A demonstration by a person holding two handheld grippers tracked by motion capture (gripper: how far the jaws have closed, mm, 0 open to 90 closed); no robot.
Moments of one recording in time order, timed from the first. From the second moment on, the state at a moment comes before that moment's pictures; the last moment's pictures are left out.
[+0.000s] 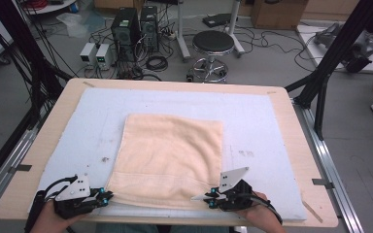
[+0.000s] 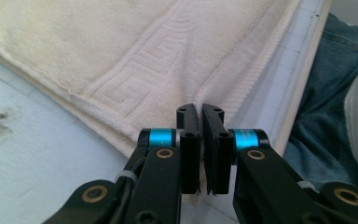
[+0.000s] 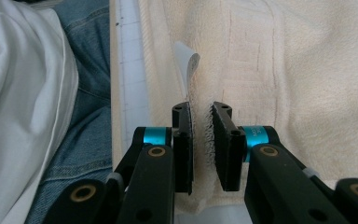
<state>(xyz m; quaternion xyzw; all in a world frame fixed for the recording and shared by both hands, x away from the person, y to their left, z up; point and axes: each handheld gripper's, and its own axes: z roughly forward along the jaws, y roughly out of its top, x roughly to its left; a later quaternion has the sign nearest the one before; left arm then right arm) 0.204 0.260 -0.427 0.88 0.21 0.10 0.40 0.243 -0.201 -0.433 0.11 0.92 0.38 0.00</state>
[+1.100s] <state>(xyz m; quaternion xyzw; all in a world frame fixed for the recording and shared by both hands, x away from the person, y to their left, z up) 0.402 0.216 -0.400 0.82 0.34 0.19 0.43 0.422 -0.196 -0.387 0.25 0.87 0.42 0.12</state>
